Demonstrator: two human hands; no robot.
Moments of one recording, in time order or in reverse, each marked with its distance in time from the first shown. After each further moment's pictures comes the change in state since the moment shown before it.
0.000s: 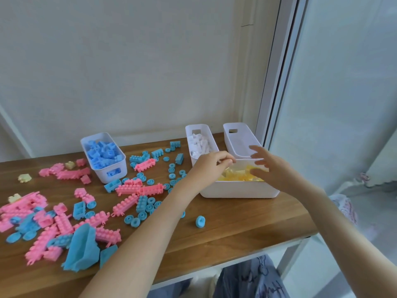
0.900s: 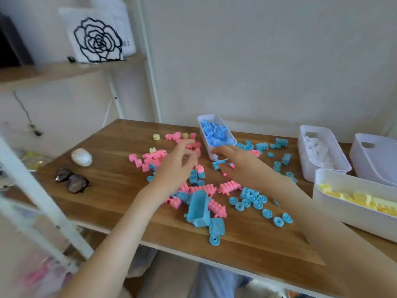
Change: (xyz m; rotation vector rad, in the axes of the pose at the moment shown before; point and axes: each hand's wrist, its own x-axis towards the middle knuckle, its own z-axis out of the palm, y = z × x) left_hand -0.205 -0.105 -0.167 0.117 0.582 -0.436; right_hand 0.058 -0.246 0.160 0.018 -0.295 -0.716
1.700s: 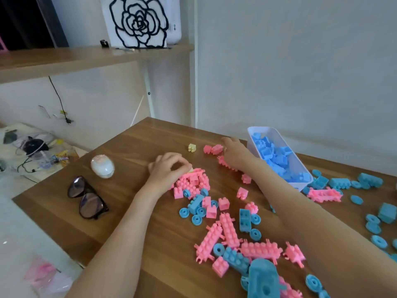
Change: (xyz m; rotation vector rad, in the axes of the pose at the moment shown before) left_hand 0.101 -0.186 -0.057 0.185 0.090 -0.250; right_hand 0.232 0.017 0.106 -0.007 -0.224 0.343
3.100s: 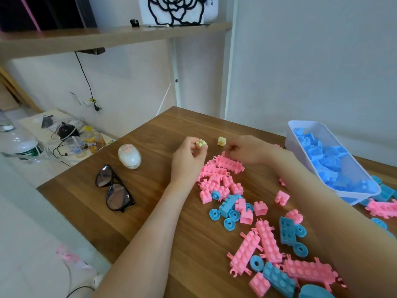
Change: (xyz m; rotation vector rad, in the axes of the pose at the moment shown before) left_hand 0.012 -0.004 0.004 -0.192 0.395 -0.129; right_hand 0.024 -0.040 0.014 -0.073 -0.184 -0.314
